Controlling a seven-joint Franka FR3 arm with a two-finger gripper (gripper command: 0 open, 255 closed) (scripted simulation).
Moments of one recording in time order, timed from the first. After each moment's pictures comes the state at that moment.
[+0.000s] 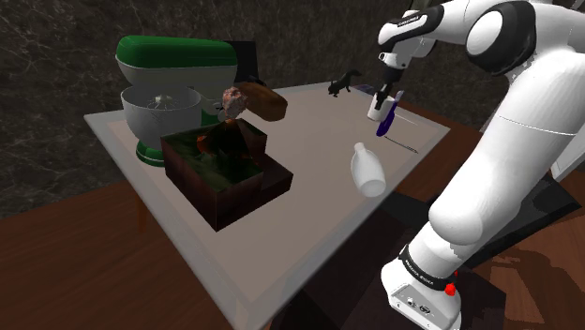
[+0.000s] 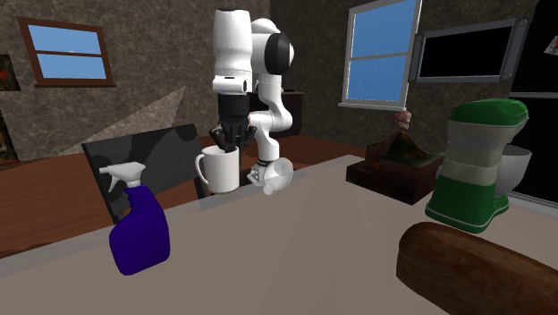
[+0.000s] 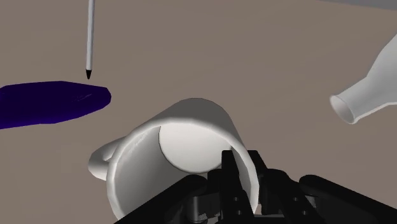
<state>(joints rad) -0.25 0.13 -0.52 -1.80 0.03 1.94 -0.95</state>
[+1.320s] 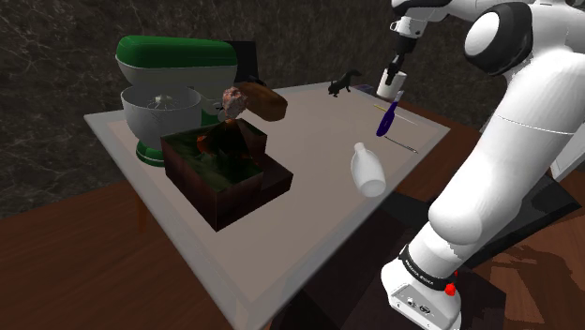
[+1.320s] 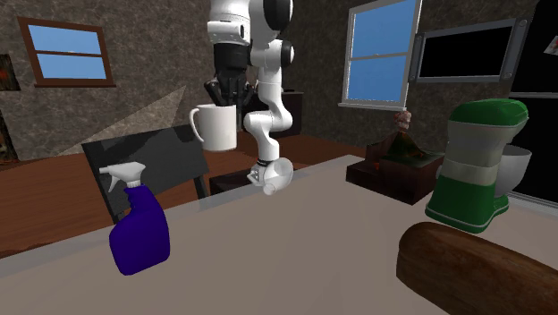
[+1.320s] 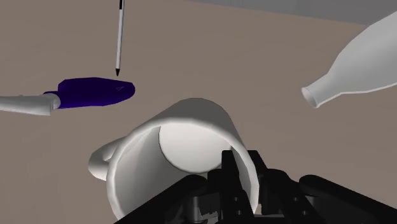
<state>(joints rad) -0.26 0.14 -0.52 -1.52 0.03 1.67 -0.96</state>
